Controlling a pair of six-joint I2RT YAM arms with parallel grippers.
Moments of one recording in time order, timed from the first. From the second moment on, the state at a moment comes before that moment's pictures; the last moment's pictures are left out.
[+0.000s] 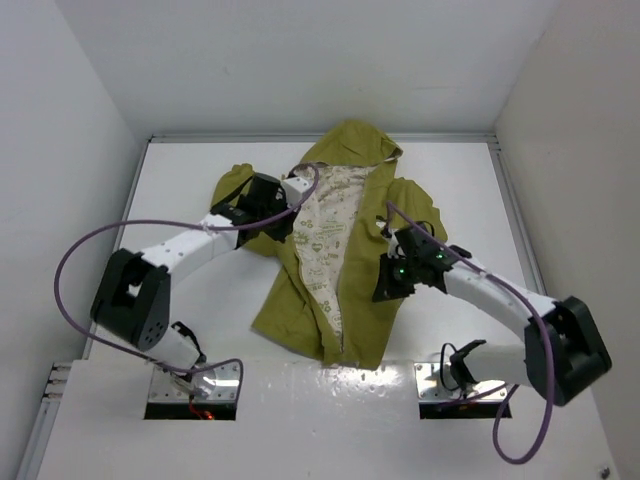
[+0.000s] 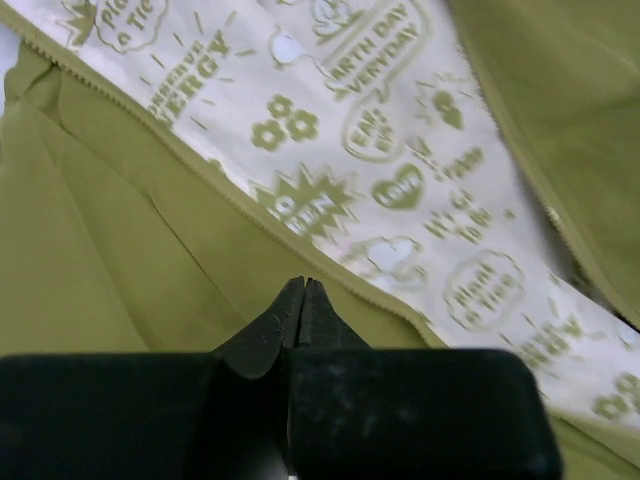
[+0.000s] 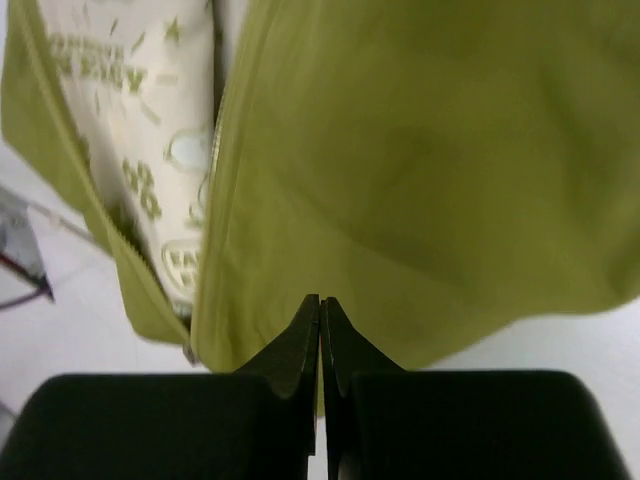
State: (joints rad) left arm -0.50 1.49 1.03 -0.27 0.13 0.13; right arm 0.48 1.21 0.61 -0.48 -0.35 0.43
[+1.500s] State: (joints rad) left arm -0.48 1.65 0.92 -0.25 0.39 -0.02; right arm 0.35 2.03 1.36 -0.38 -0.19 0.45
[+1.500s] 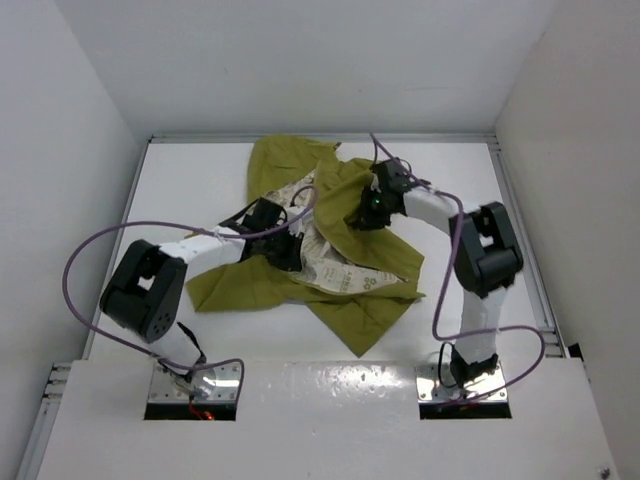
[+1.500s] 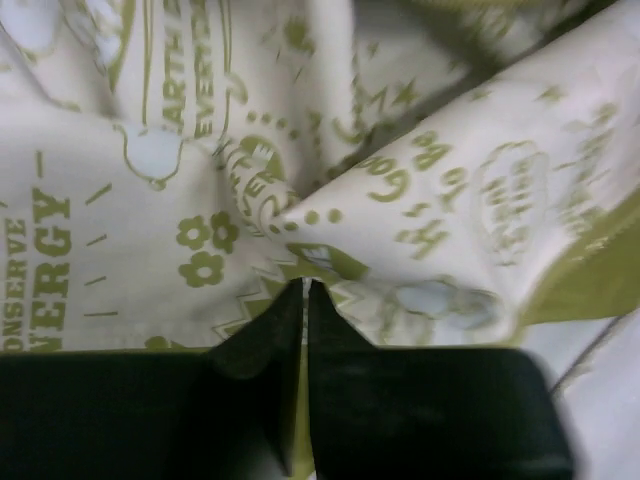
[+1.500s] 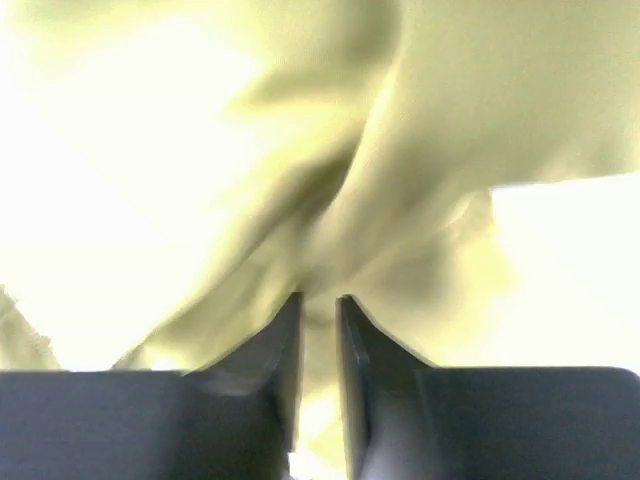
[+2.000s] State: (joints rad) left arm -0.47 1.40 0.95 -0.21 0.46 -0.05; right arm -0.14 1.33 0.81 -0.47 -0.84 0.31
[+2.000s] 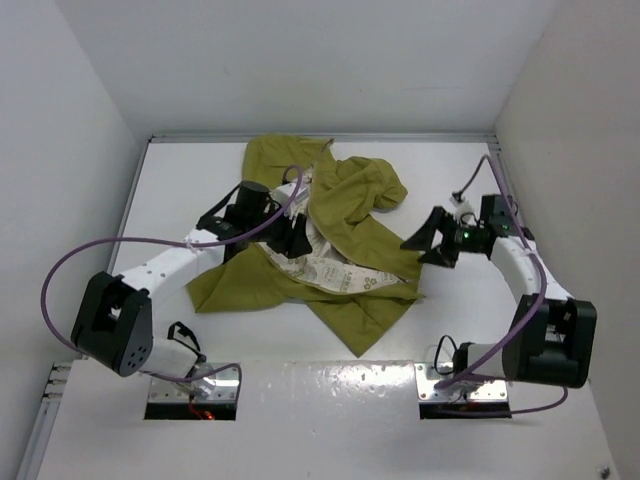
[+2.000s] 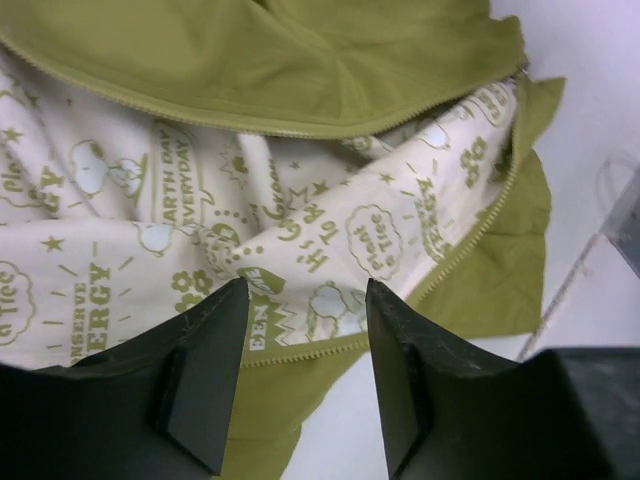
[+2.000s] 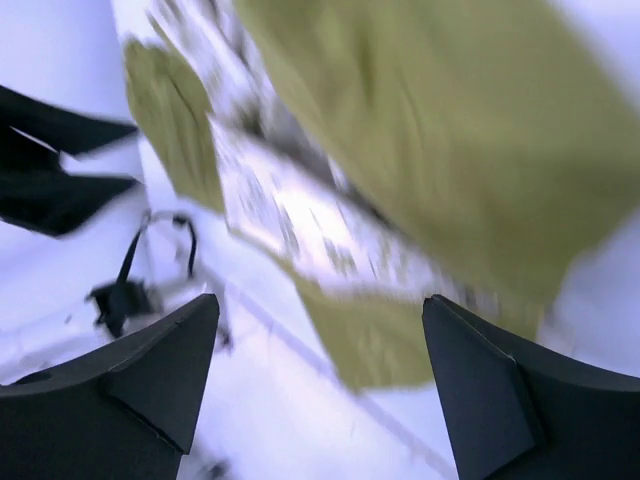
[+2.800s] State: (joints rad) left arm -0.50 1.35 0.94 -0.25 0.55 -0.06; right arm -0.33 1.43 0.49 -0.37 -0.85 0.13
